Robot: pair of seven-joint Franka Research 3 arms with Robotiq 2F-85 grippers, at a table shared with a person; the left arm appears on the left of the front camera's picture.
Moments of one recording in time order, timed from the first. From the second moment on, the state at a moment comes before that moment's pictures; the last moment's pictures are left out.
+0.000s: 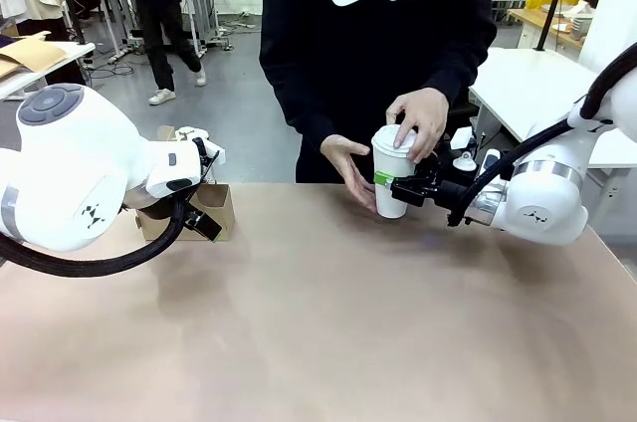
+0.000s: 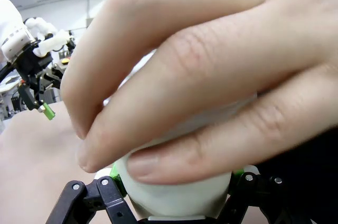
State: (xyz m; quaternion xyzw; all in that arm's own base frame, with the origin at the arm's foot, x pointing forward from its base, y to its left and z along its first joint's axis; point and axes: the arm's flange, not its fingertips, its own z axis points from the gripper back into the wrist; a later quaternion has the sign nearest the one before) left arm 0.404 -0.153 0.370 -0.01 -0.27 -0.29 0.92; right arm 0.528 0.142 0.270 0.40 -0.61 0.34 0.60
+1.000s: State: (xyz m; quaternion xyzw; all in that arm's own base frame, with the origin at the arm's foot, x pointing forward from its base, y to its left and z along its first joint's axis) left arm 0.404 -0.153 0.370 -0.01 -0.27 -0.29 0.92; right arm 0.528 0.140 0.270 0.40 -0.61 0.34 0.60
